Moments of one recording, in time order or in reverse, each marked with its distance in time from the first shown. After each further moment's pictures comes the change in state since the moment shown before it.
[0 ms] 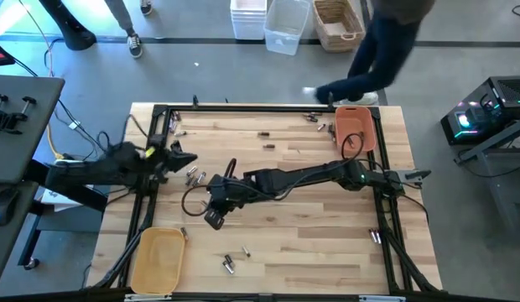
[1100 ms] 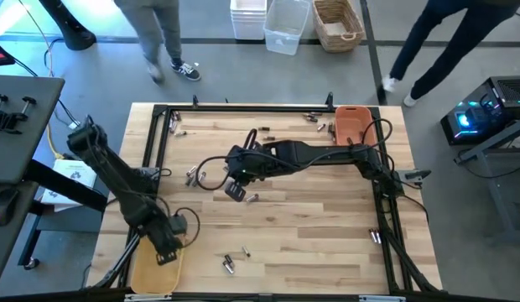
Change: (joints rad) left arm -0.915 1.124 0.554 -0.888 0.234 -0.691; right arm -0.075 -0.199 0.000 -0.357 0.188 -0.229
